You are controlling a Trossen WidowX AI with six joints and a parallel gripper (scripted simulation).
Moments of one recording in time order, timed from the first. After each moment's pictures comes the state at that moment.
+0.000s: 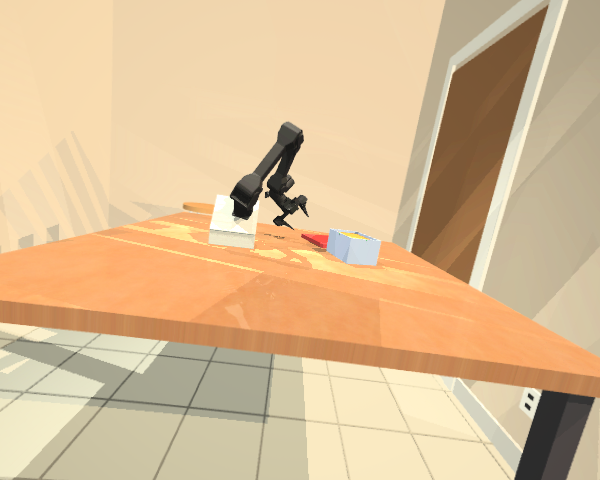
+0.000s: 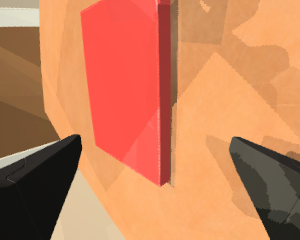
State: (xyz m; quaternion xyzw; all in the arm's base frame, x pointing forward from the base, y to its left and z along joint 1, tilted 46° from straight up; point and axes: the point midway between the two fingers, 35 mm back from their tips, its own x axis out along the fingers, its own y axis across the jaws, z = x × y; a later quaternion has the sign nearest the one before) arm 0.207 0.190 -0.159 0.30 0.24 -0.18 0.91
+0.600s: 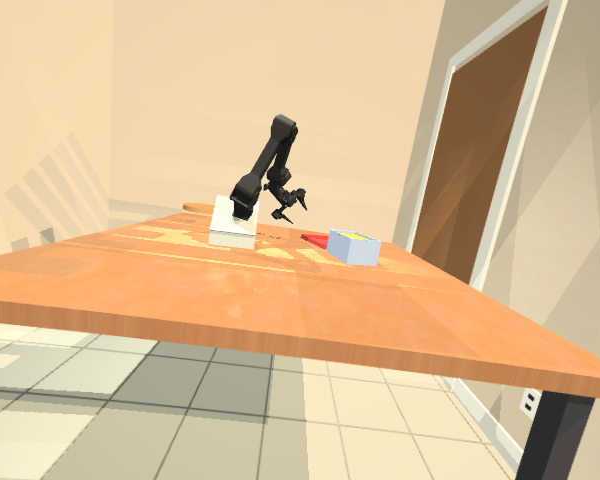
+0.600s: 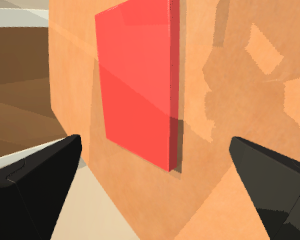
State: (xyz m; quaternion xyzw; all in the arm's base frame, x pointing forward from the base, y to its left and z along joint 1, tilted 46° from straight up) arm 0.189 0.208 -0.135 0.30 0.24 -0.18 0.91
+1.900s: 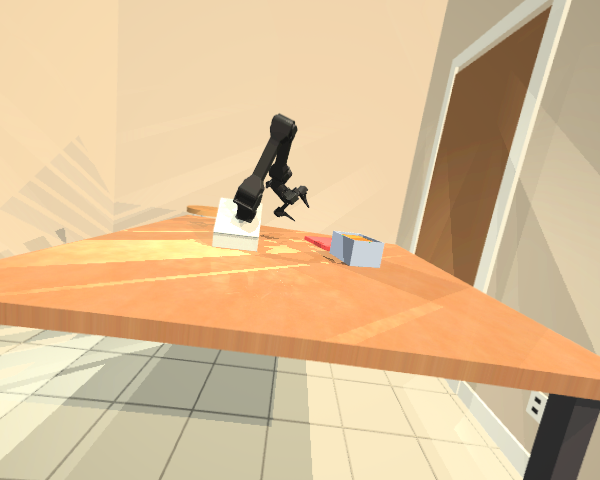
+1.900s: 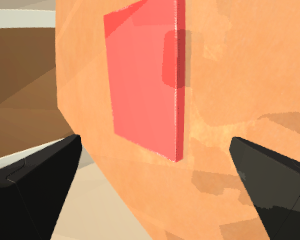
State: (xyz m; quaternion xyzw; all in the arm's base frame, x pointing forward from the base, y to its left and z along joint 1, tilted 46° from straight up) arm 0.178 0.220 -0.121 0.31 0.24 -0.18 0.90
